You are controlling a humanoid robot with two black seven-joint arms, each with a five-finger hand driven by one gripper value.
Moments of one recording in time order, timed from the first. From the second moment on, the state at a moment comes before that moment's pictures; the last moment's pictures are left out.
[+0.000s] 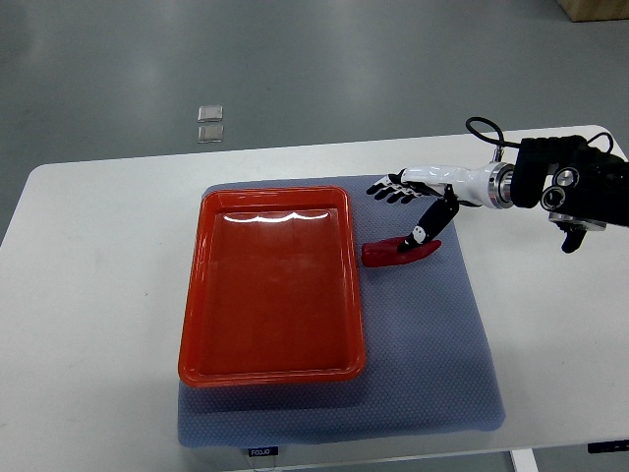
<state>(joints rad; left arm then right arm) -0.05 0.00 0.07 -0.18 0.12 -0.01 0.06 1.25 -0.57 -0.19 1.22 -0.70 0.08 0.05</state>
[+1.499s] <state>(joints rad) -0.04 0.00 0.07 -0.18 0.12 -0.01 0.06 1.11 -0.47 -0.23 1.13 -0.87 -0.09 0.08</state>
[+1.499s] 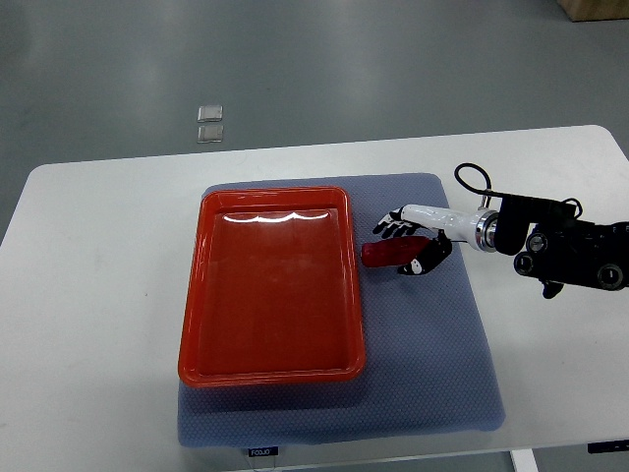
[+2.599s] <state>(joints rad) -0.04 0.00 0.07 -0.18 0.12 -0.01 0.06 1.32 -0.49 -0.23 1.18 -0.82 -0.09 0.08</state>
